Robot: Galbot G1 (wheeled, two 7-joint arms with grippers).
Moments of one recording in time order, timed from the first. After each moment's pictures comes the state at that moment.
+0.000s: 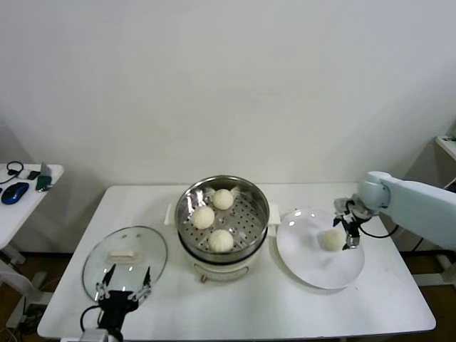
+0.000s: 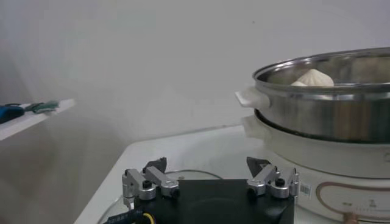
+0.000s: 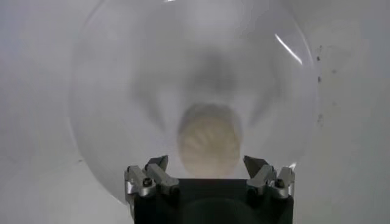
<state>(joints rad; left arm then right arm) 1.78 -1.52 -0.67 -2.13 0.05 0.12 0.05 0.28 0.72 -1.33 1.09 0.18 -0.19 -0.95</state>
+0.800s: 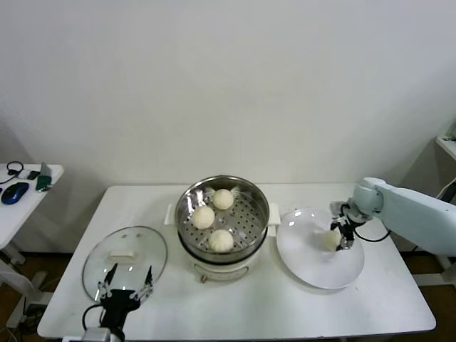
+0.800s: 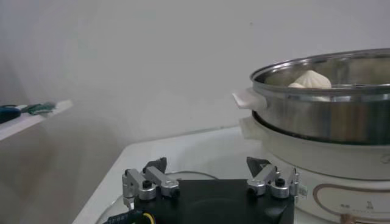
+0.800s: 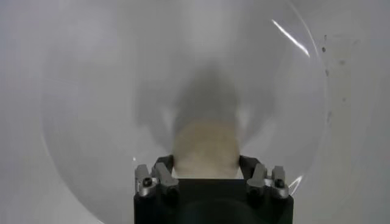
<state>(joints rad) 1.77 -1.52 -0.66 -2.14 0.06 0.12 0.05 0.25 0.74 -1.27 1.06 0.19 -0.20 -0.96</state>
